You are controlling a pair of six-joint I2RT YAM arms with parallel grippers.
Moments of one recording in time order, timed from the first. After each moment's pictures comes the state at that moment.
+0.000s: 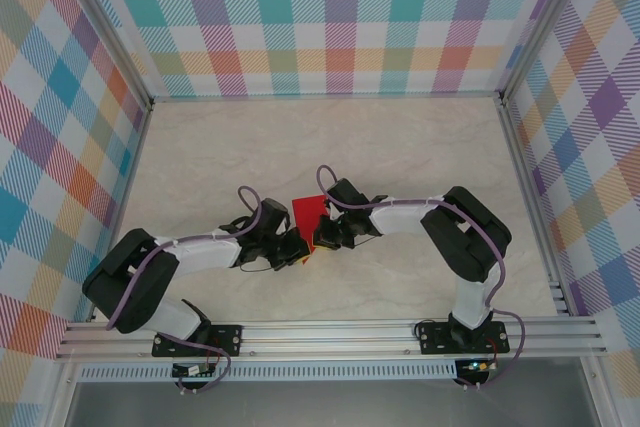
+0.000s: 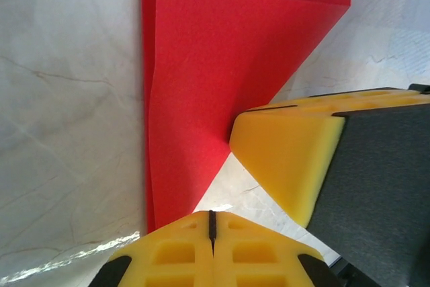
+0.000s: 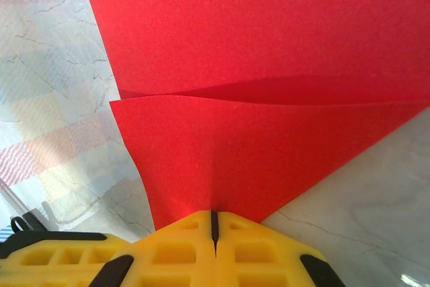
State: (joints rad) left arm -0.67 1.46 0.55 -0.04 0.40 -1.09; right arm 0.80 1.86 0.97 -0.16 -0.47 0.91
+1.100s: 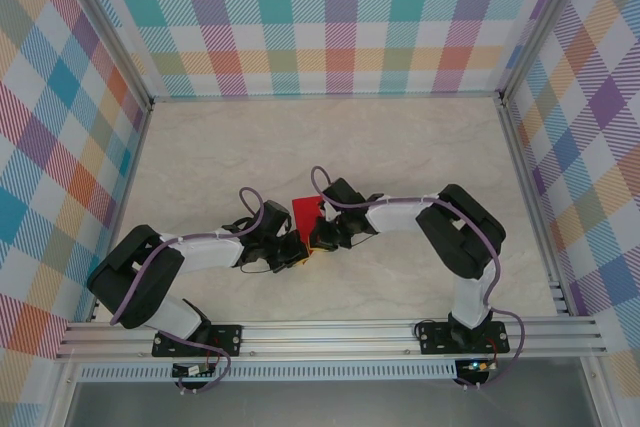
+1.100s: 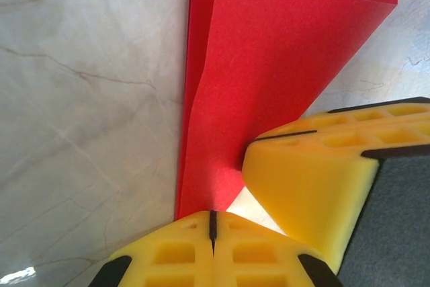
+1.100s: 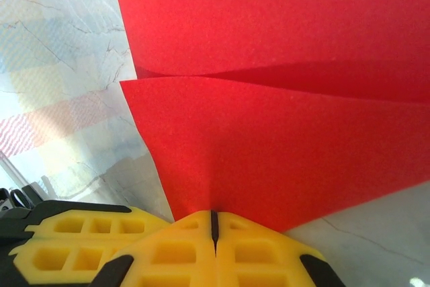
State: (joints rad) left arm -0.67 1.49 0.55 -0.07 0.37 -1.08; right arm 0.79 1.89 1.00 -0.19 -0.53 0.84
